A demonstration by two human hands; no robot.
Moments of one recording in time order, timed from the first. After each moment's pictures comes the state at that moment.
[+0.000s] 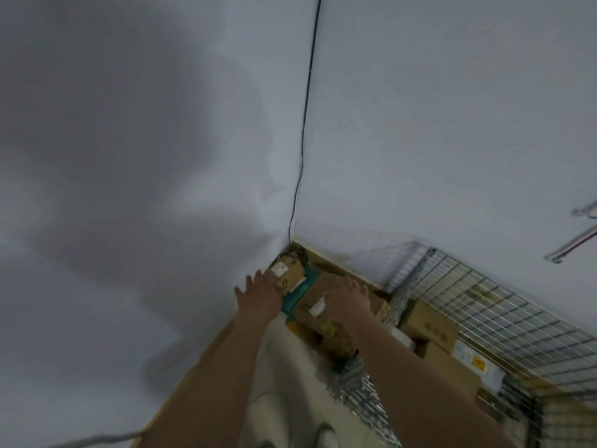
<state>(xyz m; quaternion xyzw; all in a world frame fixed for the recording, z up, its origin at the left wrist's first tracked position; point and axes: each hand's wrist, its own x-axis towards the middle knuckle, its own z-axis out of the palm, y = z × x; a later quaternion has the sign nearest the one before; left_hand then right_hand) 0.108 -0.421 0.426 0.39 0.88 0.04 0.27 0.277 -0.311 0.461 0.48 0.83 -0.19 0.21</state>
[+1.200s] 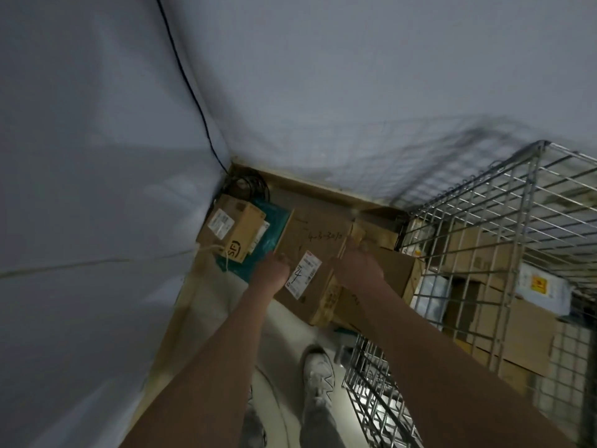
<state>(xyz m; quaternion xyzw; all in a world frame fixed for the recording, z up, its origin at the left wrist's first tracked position) 0.084 -0.088 0.018 0.27 0.81 0.02 0.52 0.246 -0.024 0.031 0.64 0.64 -0.34 0.26</state>
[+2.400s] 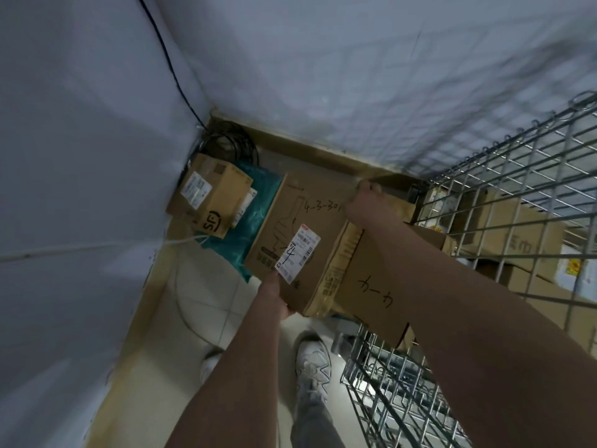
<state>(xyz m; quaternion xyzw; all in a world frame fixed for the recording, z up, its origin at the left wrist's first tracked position) 0.138 -0.141 -0.136 -0.29 0.64 0.31 0.65 0.257 0.059 -0.089 0.66 0.66 -0.29 0.20</state>
